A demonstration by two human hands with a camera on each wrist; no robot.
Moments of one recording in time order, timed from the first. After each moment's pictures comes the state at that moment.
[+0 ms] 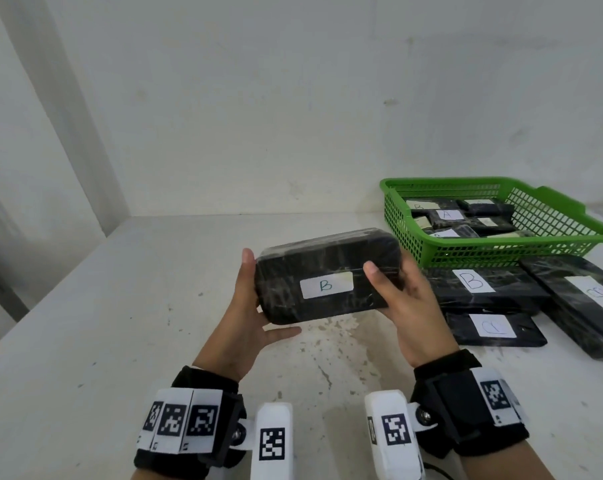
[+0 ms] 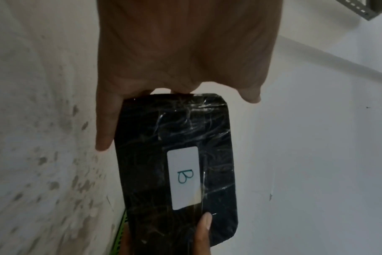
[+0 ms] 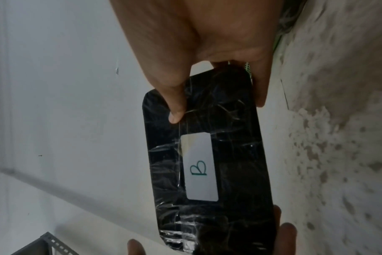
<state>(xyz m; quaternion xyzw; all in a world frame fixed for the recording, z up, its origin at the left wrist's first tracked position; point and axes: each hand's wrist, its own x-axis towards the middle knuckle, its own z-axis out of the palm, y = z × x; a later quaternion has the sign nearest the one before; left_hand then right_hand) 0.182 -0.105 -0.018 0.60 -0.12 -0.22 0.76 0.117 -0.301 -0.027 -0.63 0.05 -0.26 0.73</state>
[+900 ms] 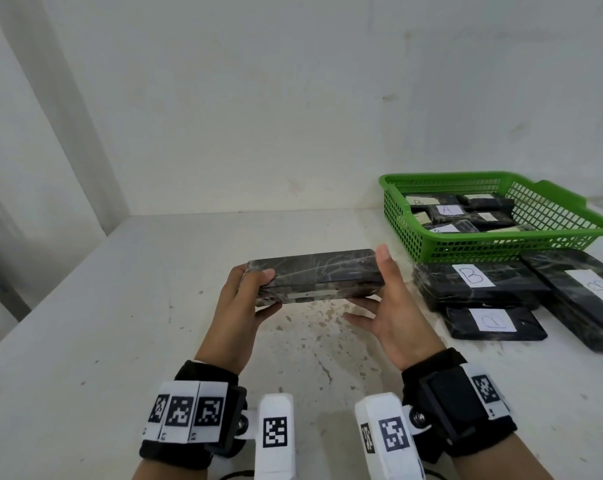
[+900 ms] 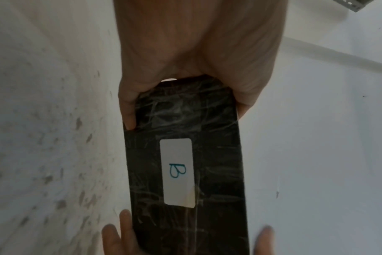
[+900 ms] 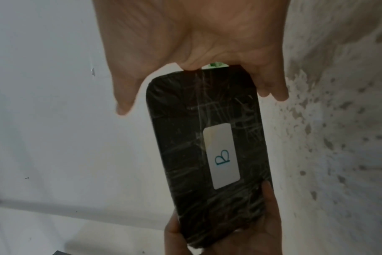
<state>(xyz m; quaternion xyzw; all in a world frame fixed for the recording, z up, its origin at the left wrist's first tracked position) 0.192 -0.110 -0.031 0.59 -0.09 -0.11 0.80 0.120 -0.289 -0.034 -0.58 0.12 -0.13 0.80</state>
